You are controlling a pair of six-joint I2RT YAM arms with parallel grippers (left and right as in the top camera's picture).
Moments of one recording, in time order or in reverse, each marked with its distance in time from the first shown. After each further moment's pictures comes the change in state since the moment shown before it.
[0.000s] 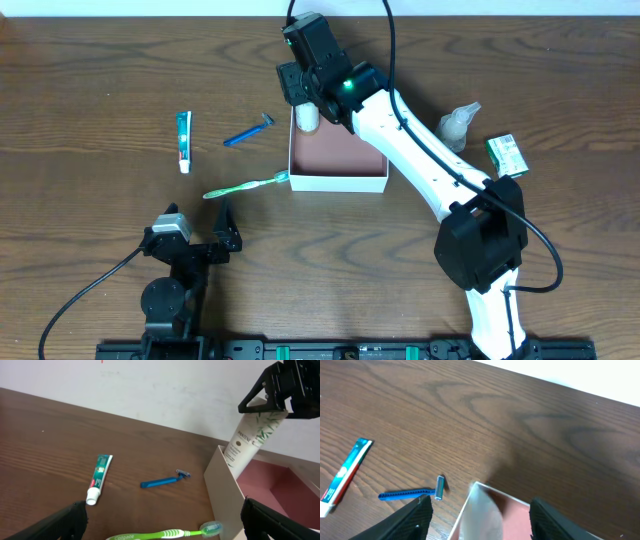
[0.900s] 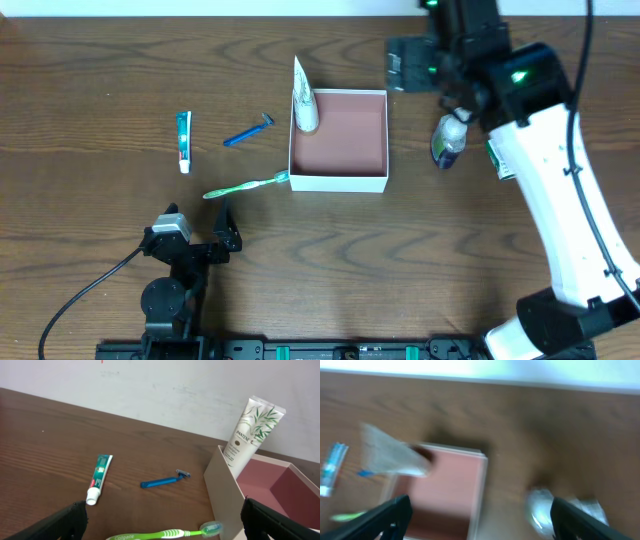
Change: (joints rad) left arm 0.000 0.000 0.000 0.000 0.000 0.000; right arm -0.282 -0.420 0.019 -0.554 0.005 0.032
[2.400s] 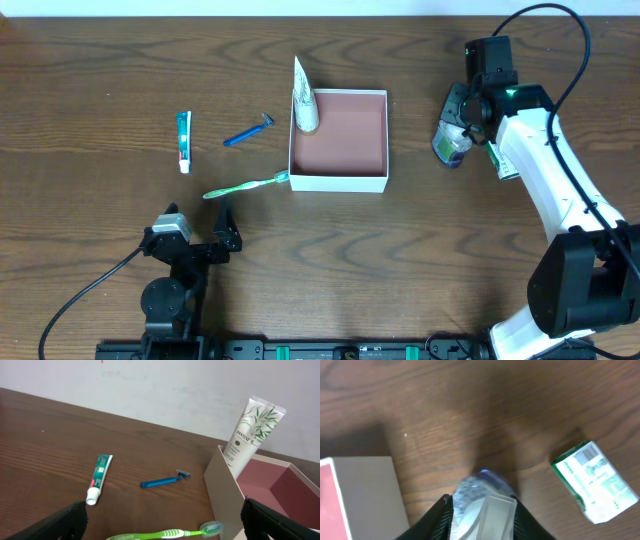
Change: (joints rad) left arm 0.000 0.000 0.000 0.000 0.000 0.000; right arm -0.220 0.026 -0.594 0.444 0.013 0.195
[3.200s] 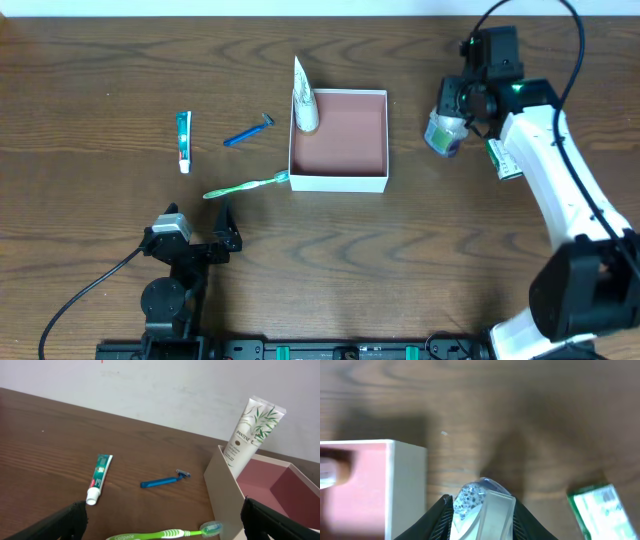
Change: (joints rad) left arm 0.000 0.000 0.000 0.000 0.000 0.000; right arm 0.000 -0.028 0.061 0.020 -0.145 -0.244
